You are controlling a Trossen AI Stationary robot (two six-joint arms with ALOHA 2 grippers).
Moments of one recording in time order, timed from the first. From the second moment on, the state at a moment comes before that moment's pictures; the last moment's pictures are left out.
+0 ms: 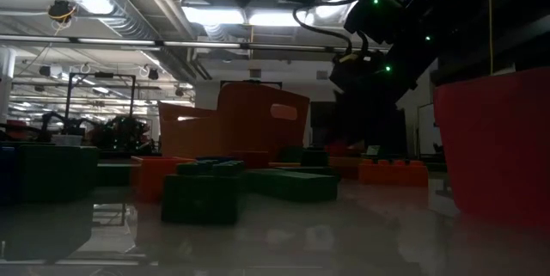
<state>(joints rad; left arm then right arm) -0.37 1.69 1.23 -0.15 -0.34 -0.16 -0.05 1.61 0.75 0.02 0.28 0.53</state>
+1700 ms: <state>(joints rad) -0.37 1.33 1.08 -0.83 -0.66 -0.43 -0.15 1.69 1.41 -0.40 0.20 0.01</state>
